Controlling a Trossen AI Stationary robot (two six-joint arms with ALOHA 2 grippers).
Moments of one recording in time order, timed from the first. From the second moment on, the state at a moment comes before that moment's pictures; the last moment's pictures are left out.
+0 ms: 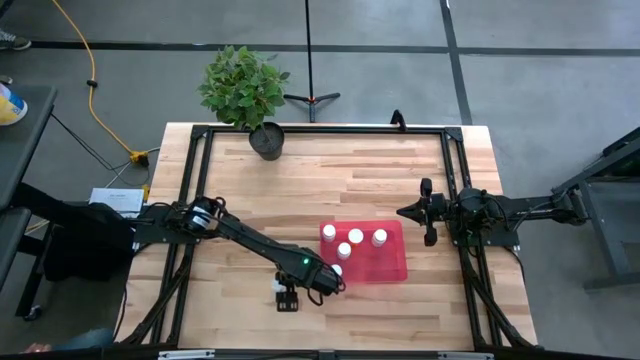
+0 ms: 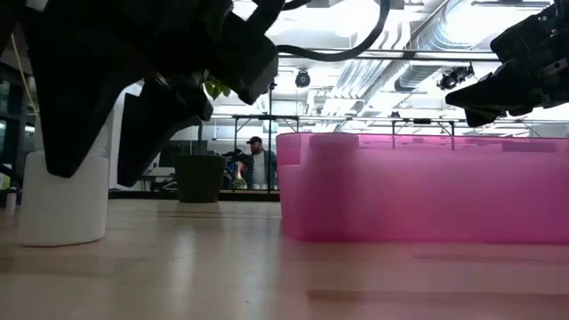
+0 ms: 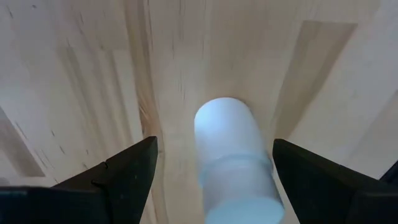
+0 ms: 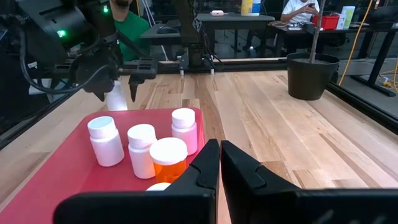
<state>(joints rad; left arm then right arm) -0.41 2.19 1.79 -1.34 0.16 -0.42 0.03 0.16 0.01 0.02 0.06 0.04</state>
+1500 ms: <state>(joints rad) -0.44 2.19 1.79 -1.33 0.15 -0.26 0.03 0.16 0.01 0.02 0.06 0.02</state>
